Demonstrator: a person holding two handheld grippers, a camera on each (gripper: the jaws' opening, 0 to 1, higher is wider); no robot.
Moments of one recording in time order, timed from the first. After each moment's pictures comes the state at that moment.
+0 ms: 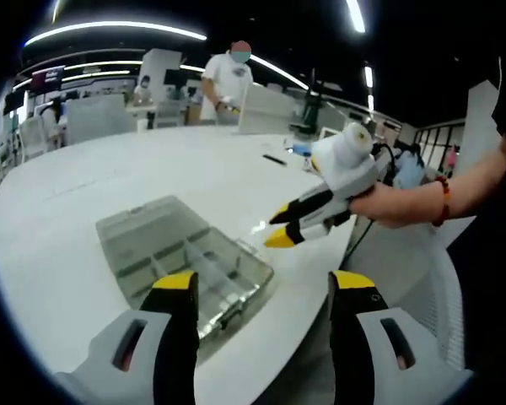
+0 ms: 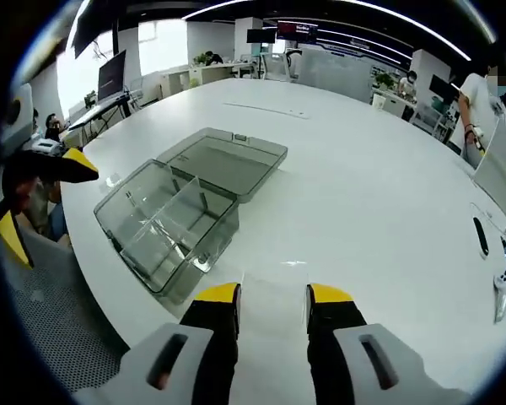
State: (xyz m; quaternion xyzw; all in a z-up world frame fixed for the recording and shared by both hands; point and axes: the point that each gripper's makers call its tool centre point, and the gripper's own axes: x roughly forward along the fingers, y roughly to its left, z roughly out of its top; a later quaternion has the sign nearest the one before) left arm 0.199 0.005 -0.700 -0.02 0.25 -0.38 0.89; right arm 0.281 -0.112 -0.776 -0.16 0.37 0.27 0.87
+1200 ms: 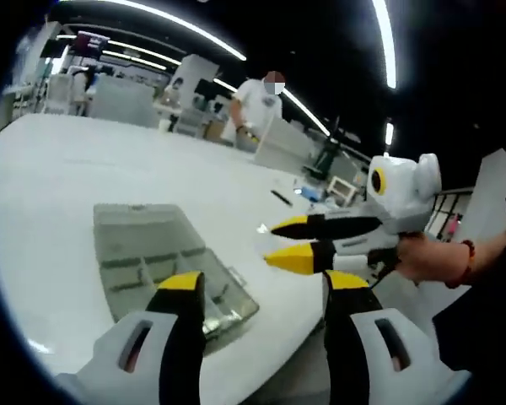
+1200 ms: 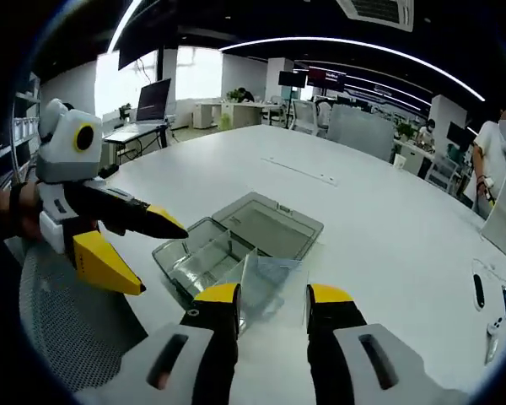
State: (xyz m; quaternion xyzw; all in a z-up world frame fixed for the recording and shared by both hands) left arm 0.217 0.004 -0.679 -0.18 0.21 -0.33 0.90; right arm 0.257 -0.060 -0.697 -0.17 0.26 0.35 0.88
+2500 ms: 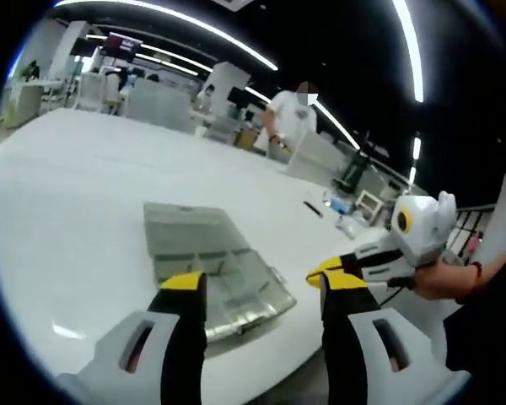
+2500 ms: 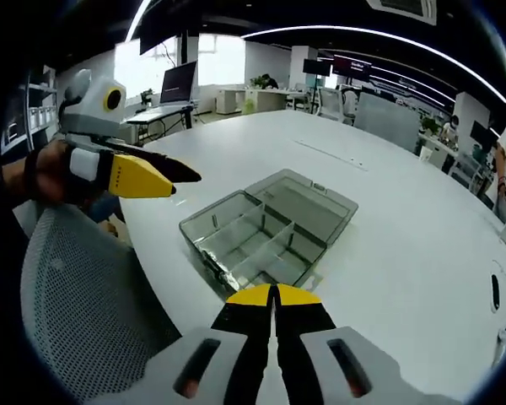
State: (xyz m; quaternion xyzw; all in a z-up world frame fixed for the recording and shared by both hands) left arm 0.212 0.059 -0.680 -0.17 0.21 -0.26 0.93; right arm 0.226 -0.048 -0.733 -0.18 0.30 0.39 0.85
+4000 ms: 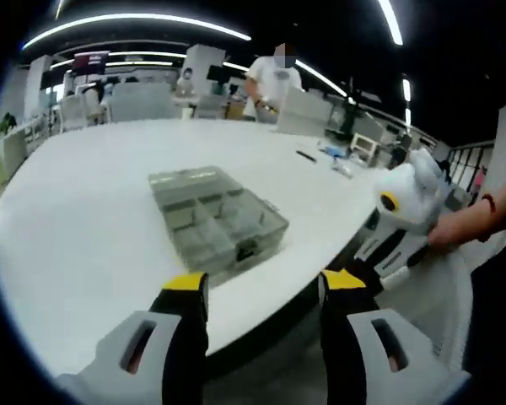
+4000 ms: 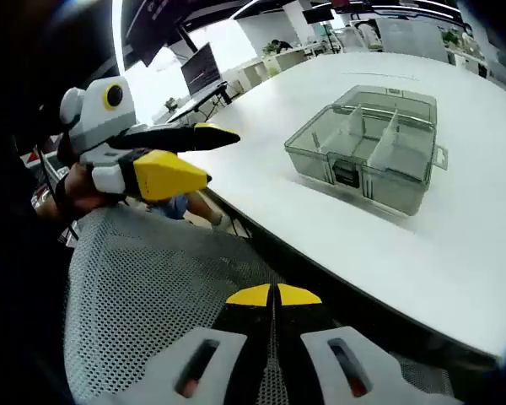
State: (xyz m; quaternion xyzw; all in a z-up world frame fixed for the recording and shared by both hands) left arm 0.121 0.064 -0.718 0.00 0.27 -0.31 0.91; right arm 0.082 -0.005 -0.786 0.00 0.45 0.46 0.76
